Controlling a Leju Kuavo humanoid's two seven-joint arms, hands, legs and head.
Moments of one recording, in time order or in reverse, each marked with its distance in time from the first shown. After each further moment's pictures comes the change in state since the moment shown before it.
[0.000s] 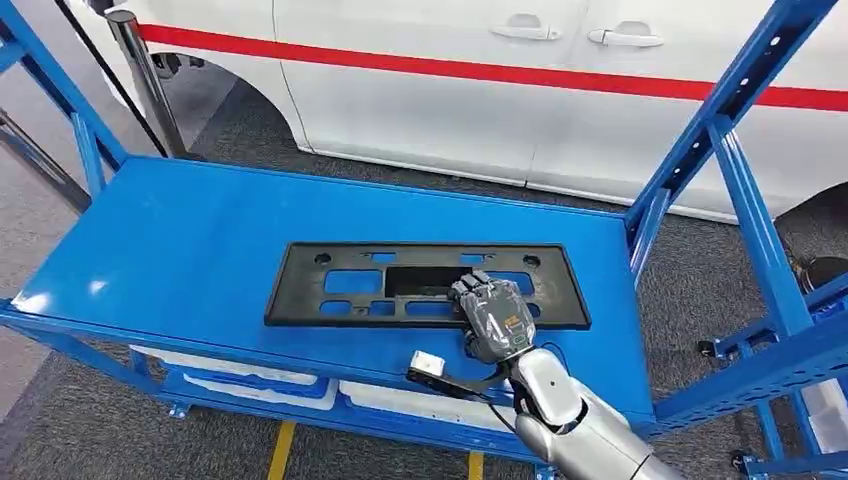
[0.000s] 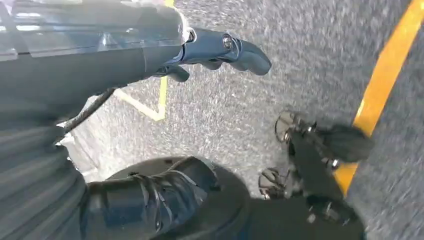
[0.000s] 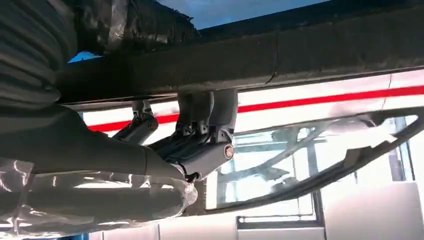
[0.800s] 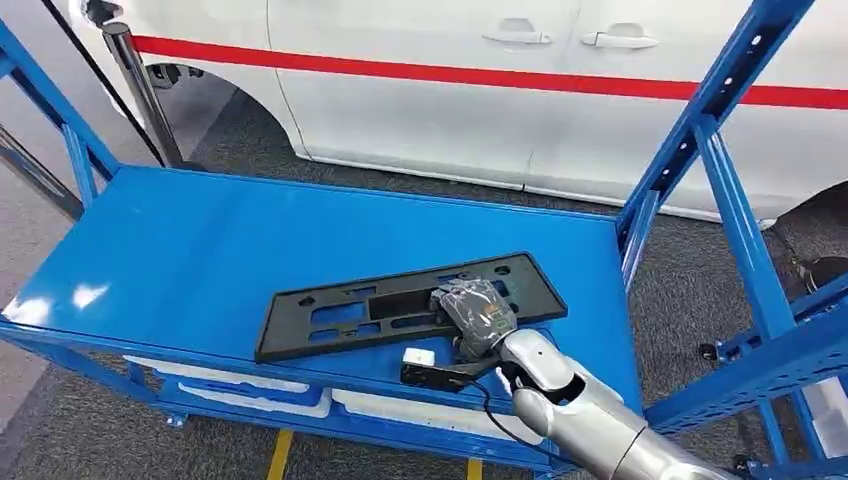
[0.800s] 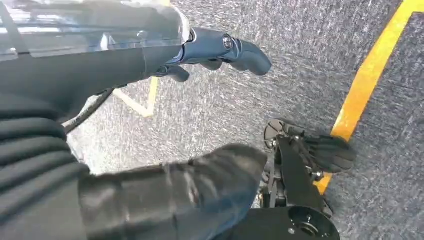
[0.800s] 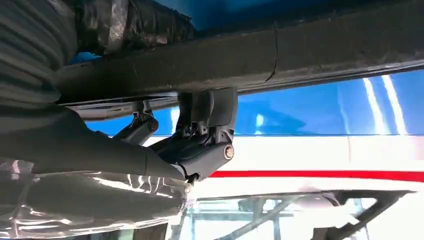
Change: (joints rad) left arm -0.008 0.014 0.009 0.000 0.055 0.058 -0.028; right arm -0.123 -0.008 0.093 0.052 -0.315 0.320 -0.121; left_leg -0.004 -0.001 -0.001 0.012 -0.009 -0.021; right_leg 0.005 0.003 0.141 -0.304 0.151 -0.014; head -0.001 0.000
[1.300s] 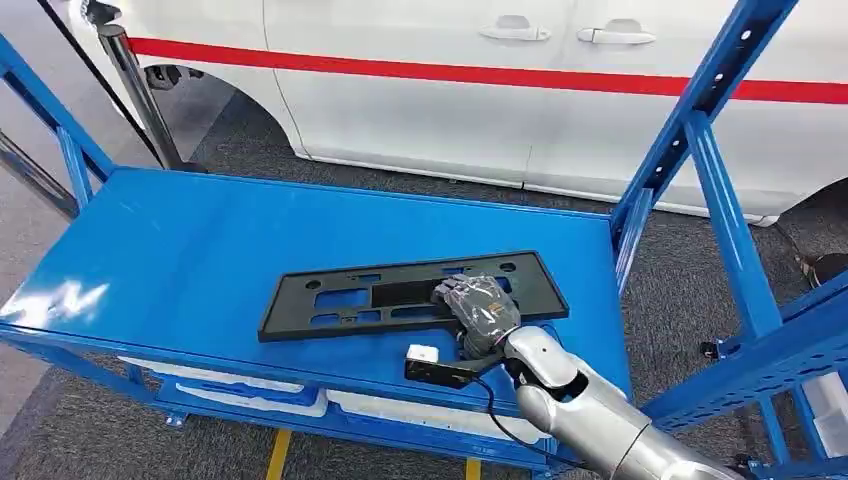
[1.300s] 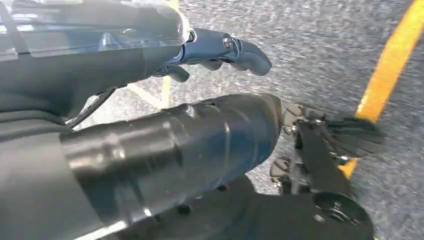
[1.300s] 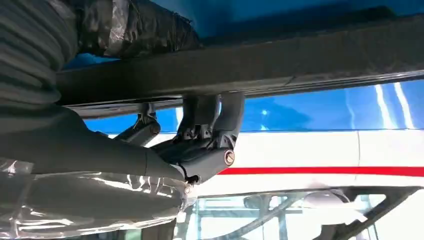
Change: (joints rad) left arm 0.008 0.009 -0.011 0.000 -0.002 -0.059 0.057; right arm -0.011 0.010 -0.002 0.011 0.003 -0.005 -0.011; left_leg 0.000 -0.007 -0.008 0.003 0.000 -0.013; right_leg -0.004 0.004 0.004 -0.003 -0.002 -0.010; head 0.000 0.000
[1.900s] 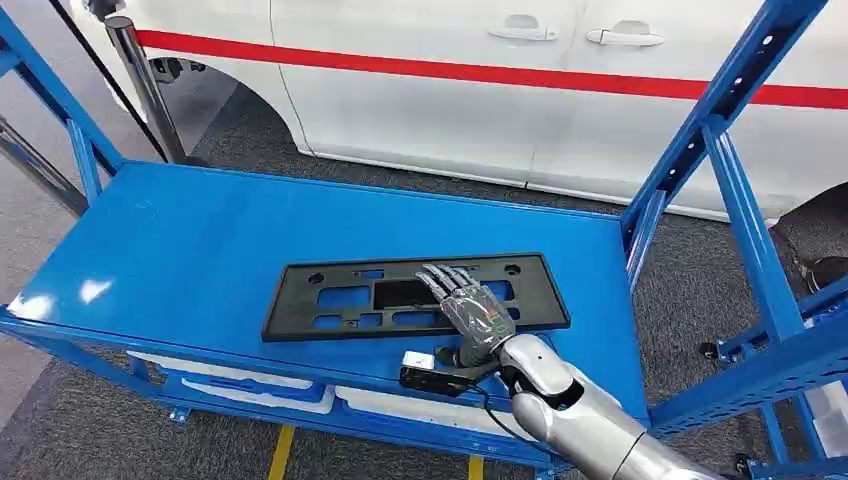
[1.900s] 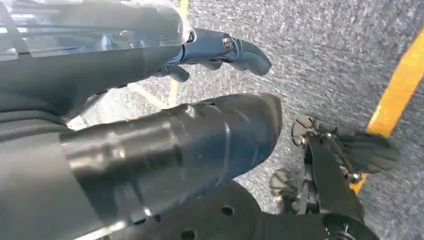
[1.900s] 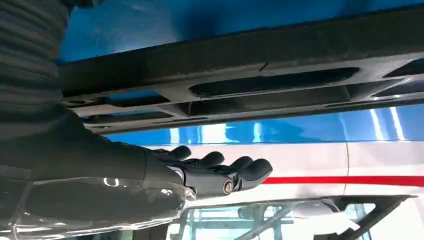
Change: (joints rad) left arm 0.003 -0.003 -0.001 0.000 -0.001 0.018 0.018; right arm 0.029 -0.002 -0.008 -0.012 0.008 -0.012 0.000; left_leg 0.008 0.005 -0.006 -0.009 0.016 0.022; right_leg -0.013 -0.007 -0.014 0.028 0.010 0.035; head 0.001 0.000
